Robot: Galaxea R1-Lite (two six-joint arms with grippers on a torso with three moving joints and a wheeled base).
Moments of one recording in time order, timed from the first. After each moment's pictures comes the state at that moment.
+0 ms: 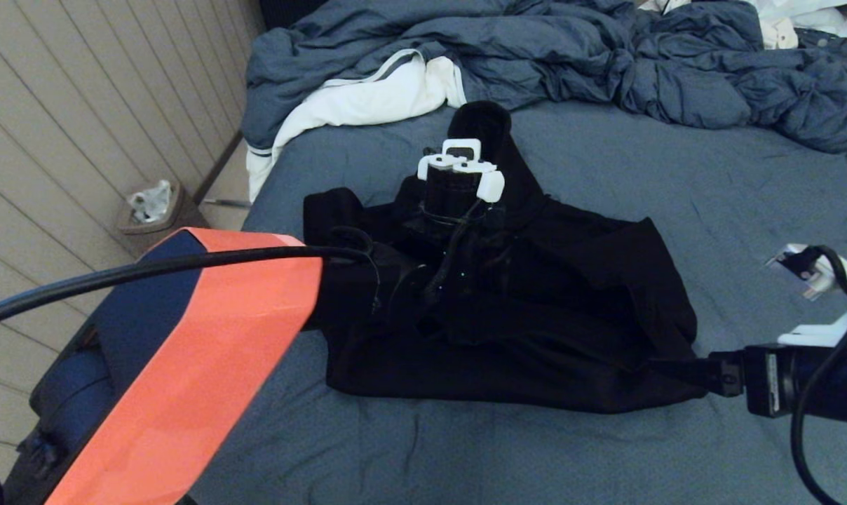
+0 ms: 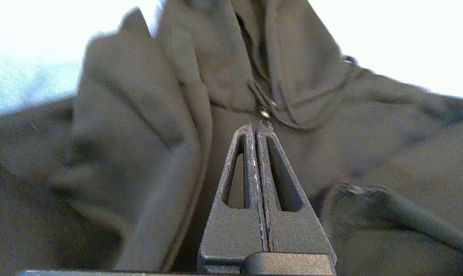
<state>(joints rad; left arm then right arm) -0.85 2.34 -1.94 -0.39 0.49 -0.11 0.08 1.21 -0.73 0.12 0.30 0.07</state>
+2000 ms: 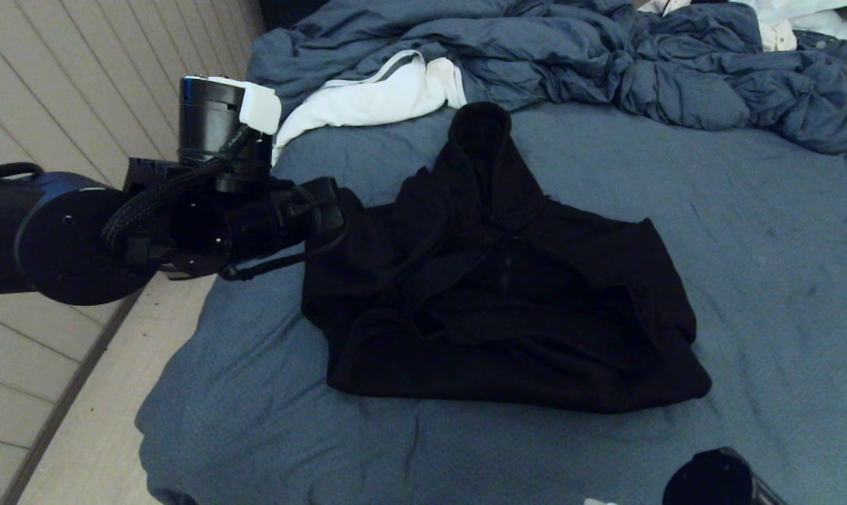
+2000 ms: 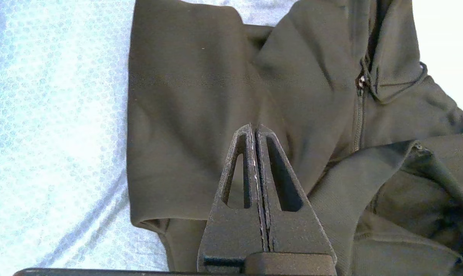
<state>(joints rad) -0.62 1.73 -1.32 -0.13 0.35 -0.48 0.90 1.43 -0.38 -0.06 0.33 0.09</state>
